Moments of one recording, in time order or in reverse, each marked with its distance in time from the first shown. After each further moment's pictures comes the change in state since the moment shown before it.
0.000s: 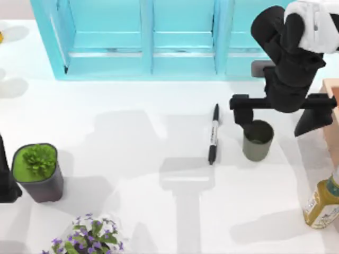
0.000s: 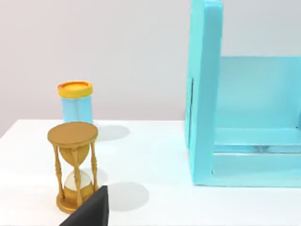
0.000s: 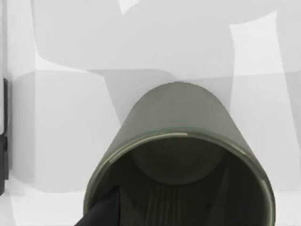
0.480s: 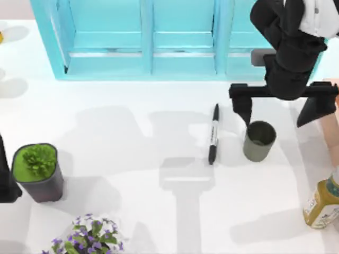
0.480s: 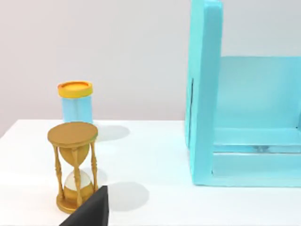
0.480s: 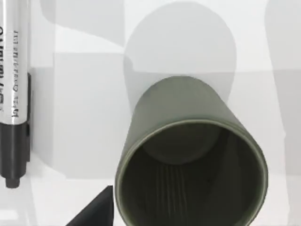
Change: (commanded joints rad) left arm 0.000 0.000 0.000 0.000 0.000 0.000; right arm 0.000 0.018 0.117 -0.113 0.001 -0.001
